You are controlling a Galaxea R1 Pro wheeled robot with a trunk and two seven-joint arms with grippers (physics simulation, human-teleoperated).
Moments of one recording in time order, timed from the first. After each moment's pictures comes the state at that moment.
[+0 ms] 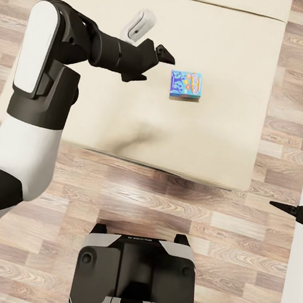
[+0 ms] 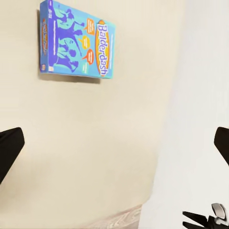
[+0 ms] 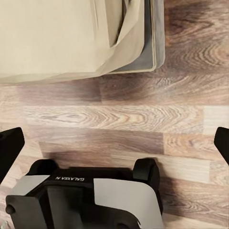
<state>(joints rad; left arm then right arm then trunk) -1.58 -0.03 -0.33 -1.40 1.73 0.96 0.96 -0.51 -0.75 -0.33 -1.31 -0.62 0.99 0.70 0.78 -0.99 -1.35</state>
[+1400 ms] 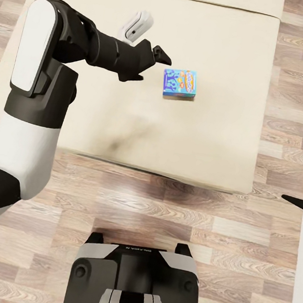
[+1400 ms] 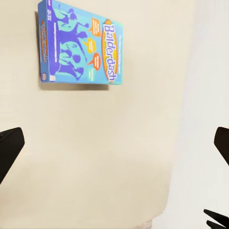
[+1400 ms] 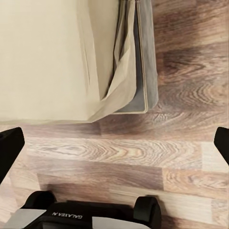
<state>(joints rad) -1.58 -0.01 -0.33 -1.39 1.74 0.97 0.98 -0.48 -0.72 -0.48 -1.45 -0.62 1.04 0.70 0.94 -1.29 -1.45</state>
